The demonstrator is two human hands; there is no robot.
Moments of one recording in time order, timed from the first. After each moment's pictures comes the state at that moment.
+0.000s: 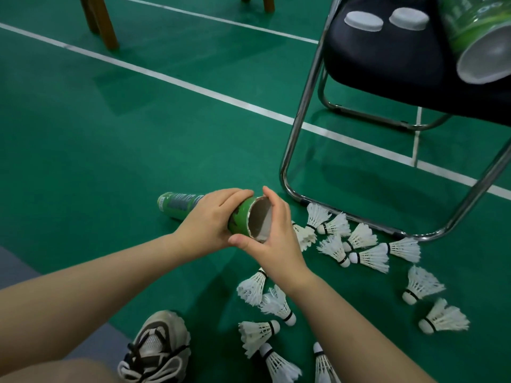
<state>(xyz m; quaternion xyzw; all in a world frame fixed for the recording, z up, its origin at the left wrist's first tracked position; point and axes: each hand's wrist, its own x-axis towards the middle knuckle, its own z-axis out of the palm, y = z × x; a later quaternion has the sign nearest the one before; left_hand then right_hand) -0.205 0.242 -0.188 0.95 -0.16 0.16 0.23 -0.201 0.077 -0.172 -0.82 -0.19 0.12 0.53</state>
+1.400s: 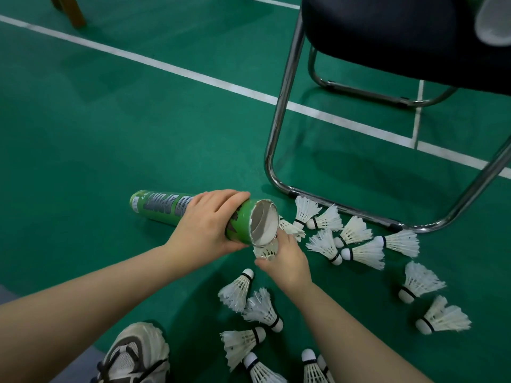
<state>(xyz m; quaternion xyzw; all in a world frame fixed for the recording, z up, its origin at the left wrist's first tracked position) -0.179 0.209 -0.213 0.97 -0.13 0.14 0.17 -0.155 0.033 -0.296 -0.92 -0.07 0.21 0.31</state>
